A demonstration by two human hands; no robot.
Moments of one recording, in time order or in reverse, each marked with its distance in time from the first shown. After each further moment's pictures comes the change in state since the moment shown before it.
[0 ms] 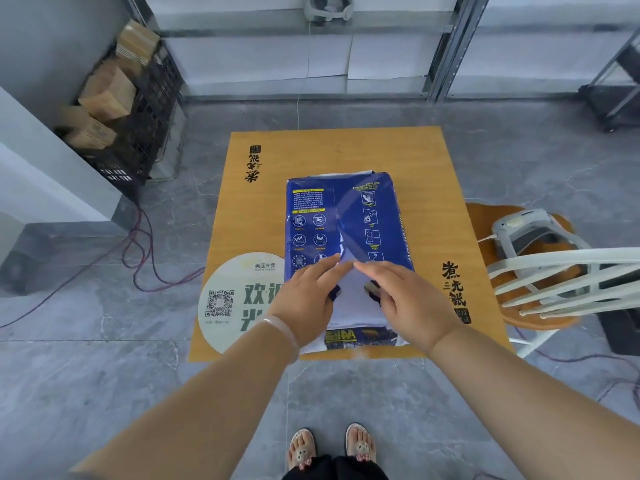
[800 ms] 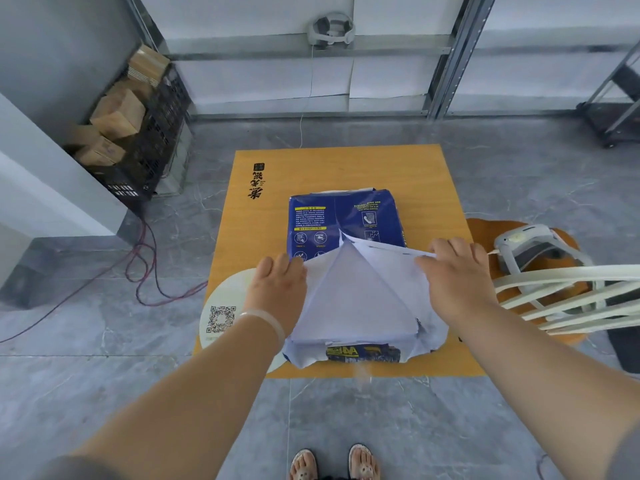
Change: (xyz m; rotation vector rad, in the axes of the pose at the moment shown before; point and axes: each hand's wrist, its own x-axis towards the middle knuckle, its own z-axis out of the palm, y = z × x) left_hand 0.016 -0.019 -0.036 0.815 -0.109 -0.080; right_hand 0.026 0.050 -0.039 -0.757 -0.012 0.210
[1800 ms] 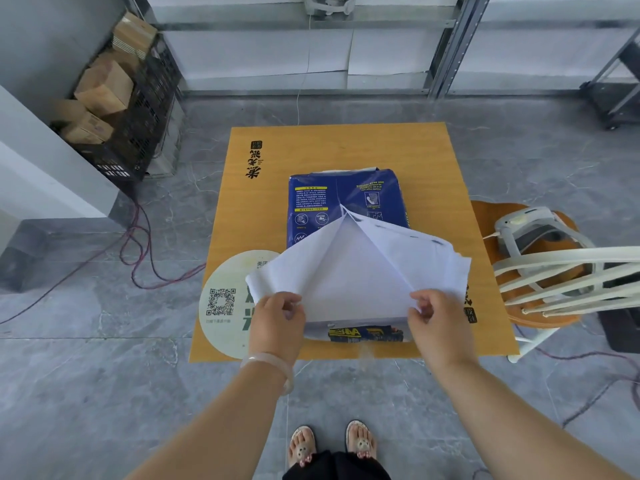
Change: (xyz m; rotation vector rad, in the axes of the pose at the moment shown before) left_hand -0.049 0.039 0.053 -1.293 0.090 -0.697; right_hand -0.070 -0.057 0.040 0.974 -0.034 0.500
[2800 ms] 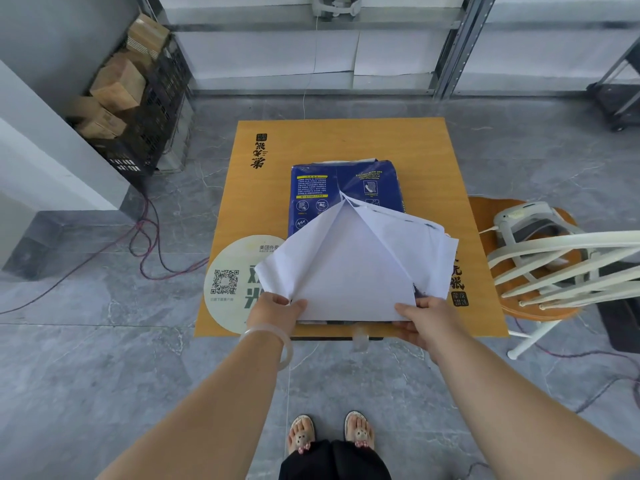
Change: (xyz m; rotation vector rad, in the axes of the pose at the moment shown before) left_hand -0.005 -0.008 -0.003 -0.092 -0.142 -0.438; right_hand -0.001 0.015 0.006 0.684 -0.272 0.602
